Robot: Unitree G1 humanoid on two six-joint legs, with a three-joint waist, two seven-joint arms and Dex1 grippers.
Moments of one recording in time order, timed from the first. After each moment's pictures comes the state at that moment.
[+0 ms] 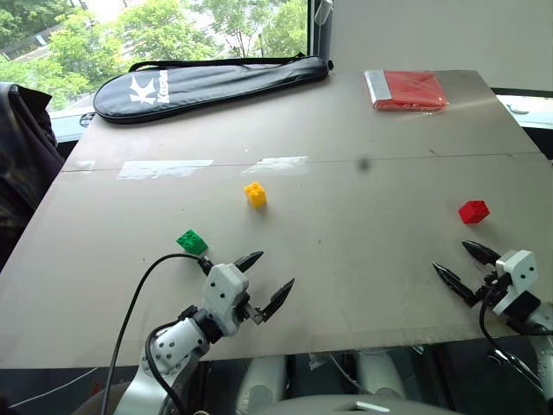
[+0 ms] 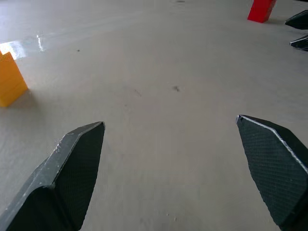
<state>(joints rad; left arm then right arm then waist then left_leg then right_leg) 0.32 0.47 -0.08 -0.49 -0.32 0.11 -0.60 0.15 -0.55 -0.33 0.13 0.37 -0.15 0.77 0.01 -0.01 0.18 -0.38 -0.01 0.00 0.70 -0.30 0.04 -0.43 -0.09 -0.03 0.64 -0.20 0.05</state>
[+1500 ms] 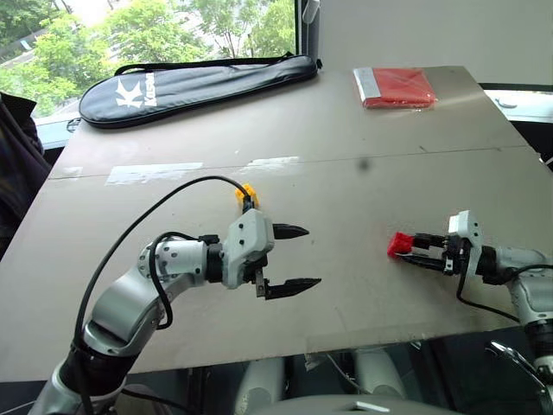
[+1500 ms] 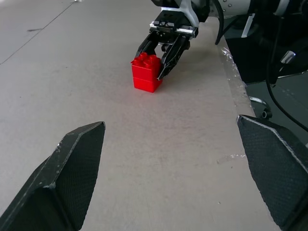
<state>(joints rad) -0.17 0.77 -0.12 -0.56 -0.53 0.47 -0.98 -0.33 -0.68 0.02 0.38 0.35 -0.05 1.44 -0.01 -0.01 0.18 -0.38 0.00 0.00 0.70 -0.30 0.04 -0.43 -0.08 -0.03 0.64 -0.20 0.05</state>
